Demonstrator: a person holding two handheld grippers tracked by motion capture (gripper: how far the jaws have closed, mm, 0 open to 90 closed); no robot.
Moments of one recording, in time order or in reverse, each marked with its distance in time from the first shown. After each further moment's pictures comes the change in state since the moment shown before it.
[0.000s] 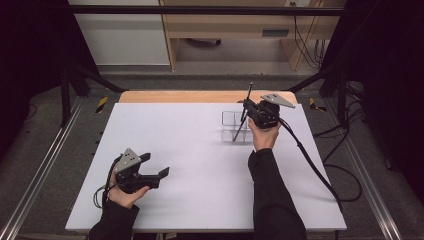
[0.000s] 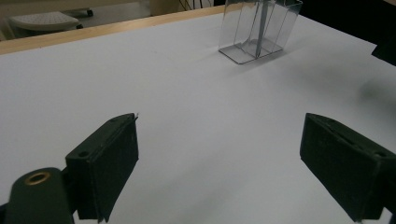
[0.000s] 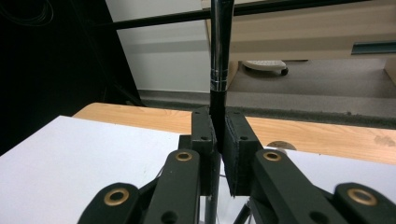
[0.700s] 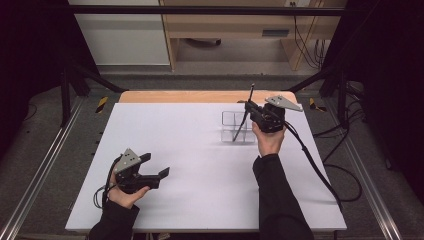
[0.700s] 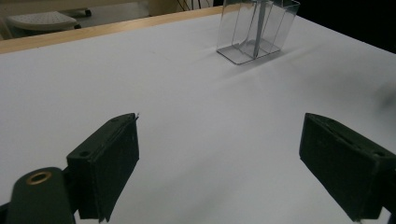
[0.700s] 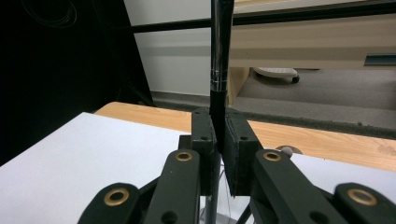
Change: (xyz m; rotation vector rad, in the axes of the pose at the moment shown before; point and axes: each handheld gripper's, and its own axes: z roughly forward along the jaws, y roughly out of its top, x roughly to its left) left arm 0.000 0.000 -0.001 -0.001 -0.007 -0.003; right arm 0.009 0.010 -0.032 -0.019 0.053 -0.036
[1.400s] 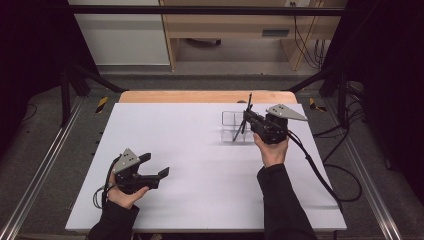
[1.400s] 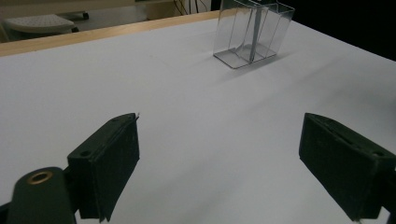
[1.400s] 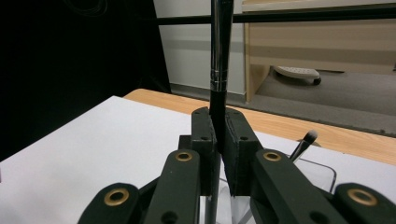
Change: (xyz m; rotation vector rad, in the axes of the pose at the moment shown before) left arm -0.001 0.001 -0.002 -0.012 -0.011 -0.003; right arm 0.017 -0.004 -0.033 0.017 0.081 -0.045
